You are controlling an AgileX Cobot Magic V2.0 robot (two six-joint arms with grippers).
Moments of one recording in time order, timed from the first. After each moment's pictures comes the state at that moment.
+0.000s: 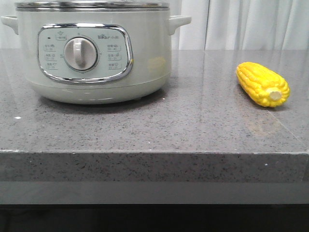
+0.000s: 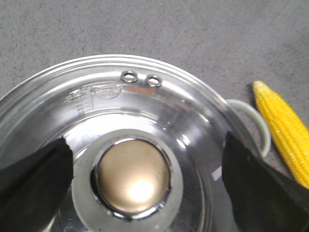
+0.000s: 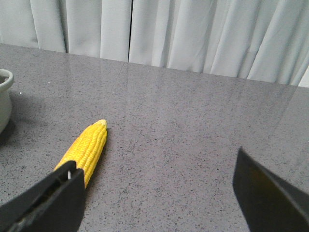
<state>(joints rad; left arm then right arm) -0.40 1.71 -1.86 -0.23 0.96 0.10 -0.06 0.42 -0.60 0.12 0.42 -0.19</state>
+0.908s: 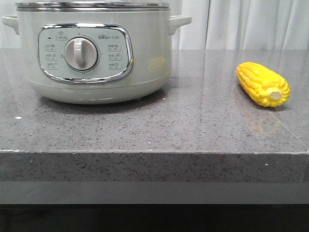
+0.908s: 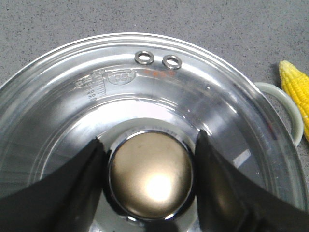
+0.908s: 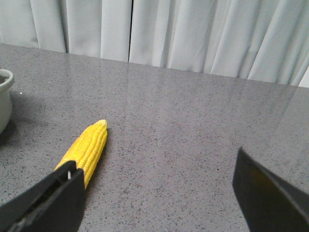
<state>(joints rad) -0.40 1.74 -1.88 -0.17 1.00 0.10 -0.06 0.42 -0.60 0.12 0.42 -0.19</state>
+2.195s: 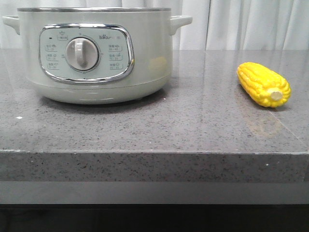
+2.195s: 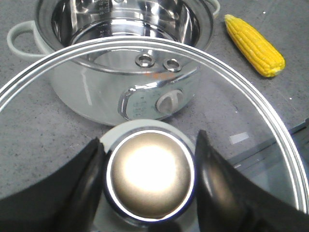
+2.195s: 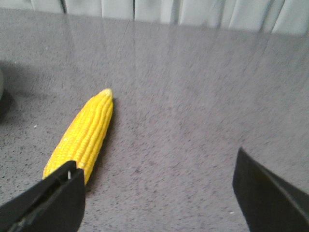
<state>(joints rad) -0.40 0.67 -0.96 -0.20 0.92 0.12 -0.06 0.68 -0.61 0.20 0.38 -0.19</state>
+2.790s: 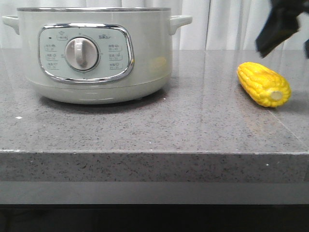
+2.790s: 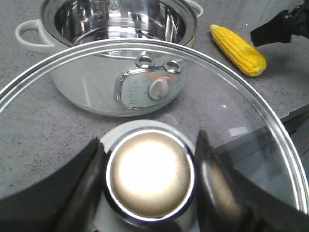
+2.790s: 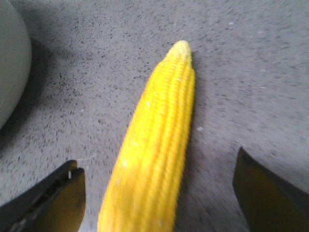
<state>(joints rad) -0.40 0.47 -0.87 -0.20 0.94 0.12 0.12 1.33 -0.89 0.39 0.34 -0.19</state>
